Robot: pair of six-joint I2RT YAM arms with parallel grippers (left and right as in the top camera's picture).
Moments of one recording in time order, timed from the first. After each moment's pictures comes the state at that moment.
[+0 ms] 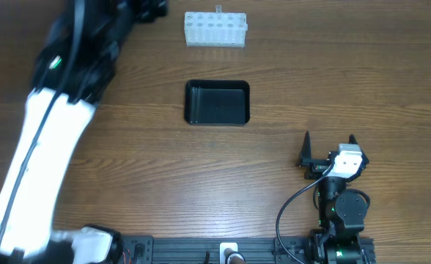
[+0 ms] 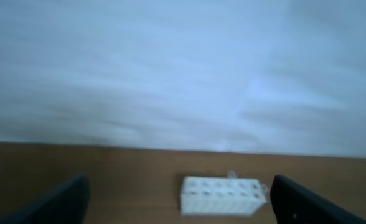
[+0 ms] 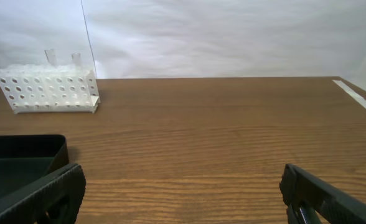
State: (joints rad) left arm -0.26 1.43 1.61 -0.46 -0.15 -0.21; right arm 0.03 0.01 0.01 -0.06 0.11 -0.01
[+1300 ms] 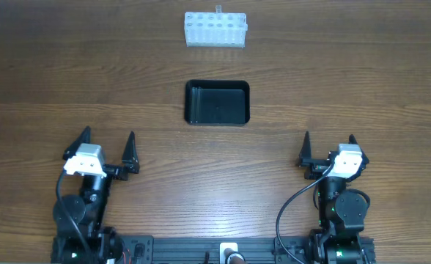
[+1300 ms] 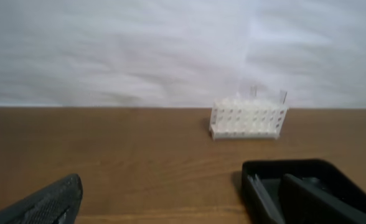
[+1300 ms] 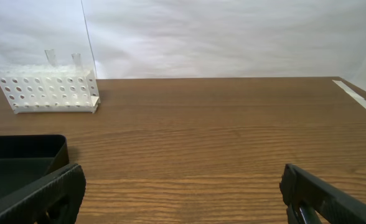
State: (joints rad) left arm 0.02 0.01 0.06 -0.05 0.15 -0.07; right arm 0.03 0.01 0.01 -0.06 0.11 -0.01
